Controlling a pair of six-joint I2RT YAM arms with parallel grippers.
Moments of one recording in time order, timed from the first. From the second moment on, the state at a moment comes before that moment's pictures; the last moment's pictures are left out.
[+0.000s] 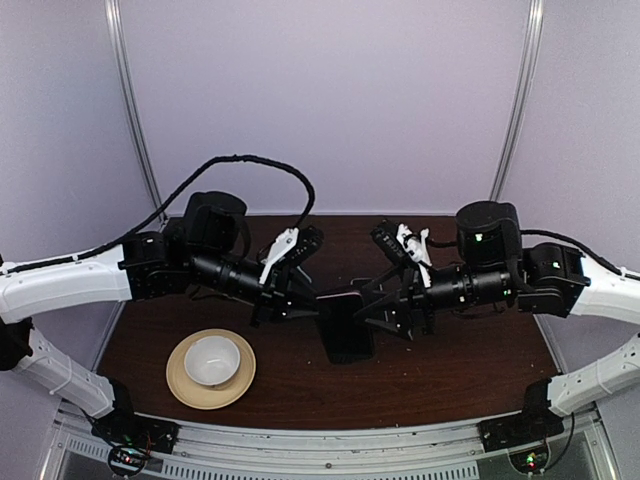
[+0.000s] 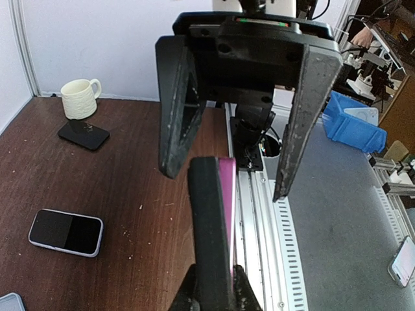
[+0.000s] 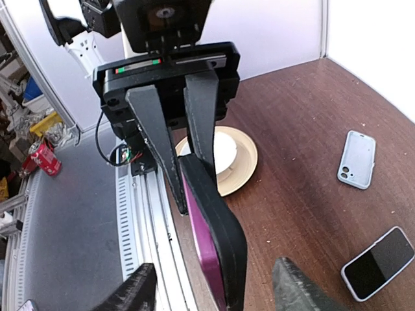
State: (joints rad) left arm -1.03 1.33 1.14 -0.24 0.59 0.08; right arm 1.11 1.09 1.06 -0.37 -0.22 0.13
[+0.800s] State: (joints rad) left arm -1.06 1.30 1.11 -0.15 0.57 0.06; right arm 1.07 1.10 1.06 -0.30 -0.32 0.16
